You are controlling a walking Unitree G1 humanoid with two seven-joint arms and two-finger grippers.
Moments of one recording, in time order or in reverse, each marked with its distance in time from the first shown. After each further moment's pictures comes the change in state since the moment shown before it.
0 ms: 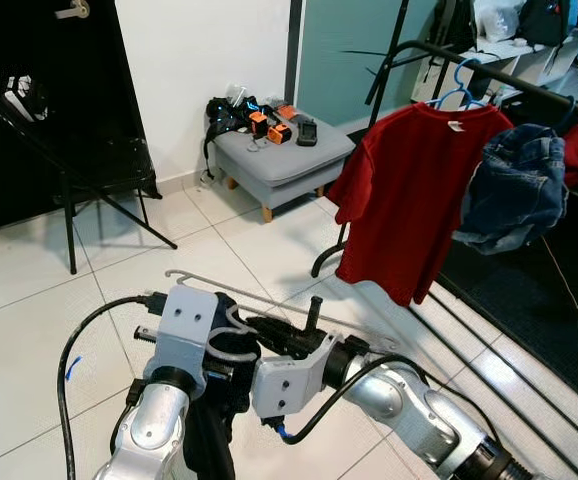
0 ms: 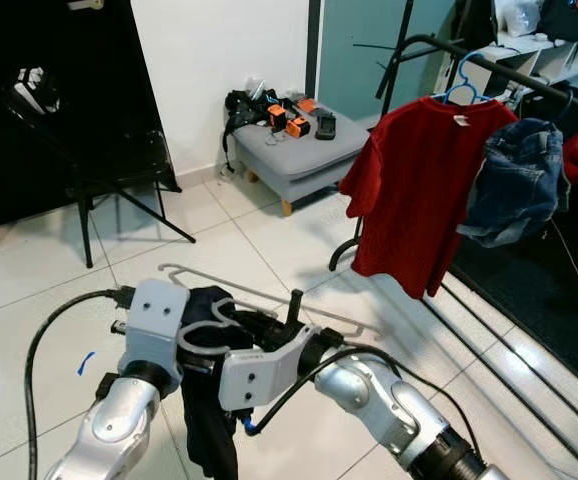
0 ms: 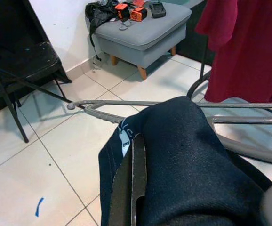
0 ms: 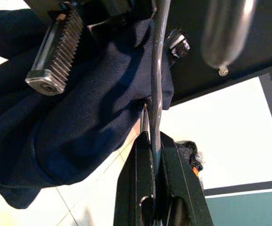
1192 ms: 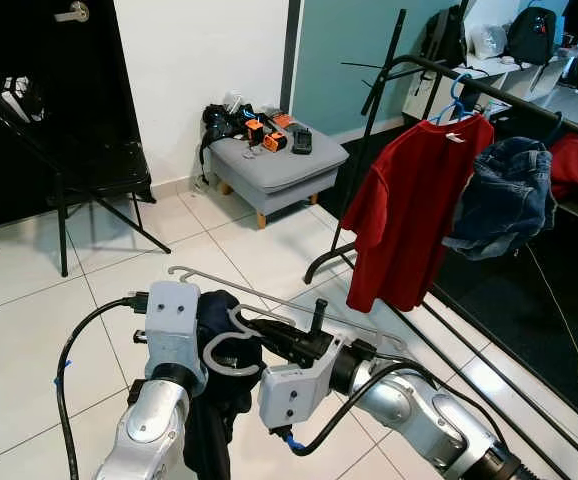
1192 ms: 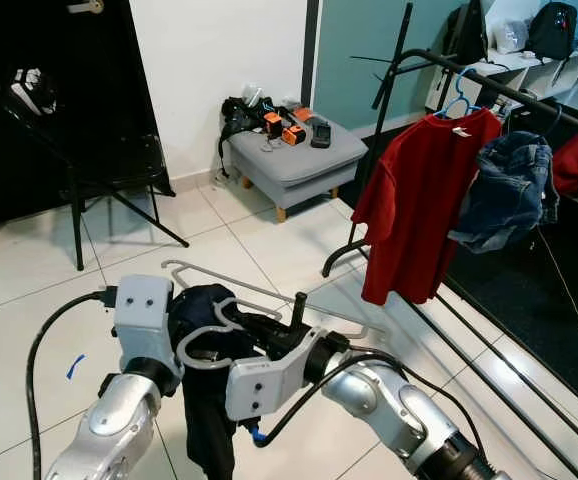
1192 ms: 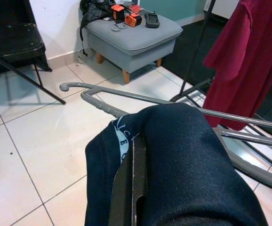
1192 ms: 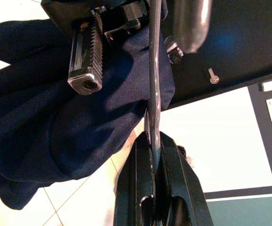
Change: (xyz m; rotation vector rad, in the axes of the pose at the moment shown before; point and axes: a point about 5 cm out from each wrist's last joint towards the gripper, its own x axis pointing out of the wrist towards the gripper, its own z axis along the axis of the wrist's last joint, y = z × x) left arm 0.003 0.002 0.002 -0.229 -0.004 -0.019; right arm -0.009 0.000 0.001 -0.039 -0.027 -0.013
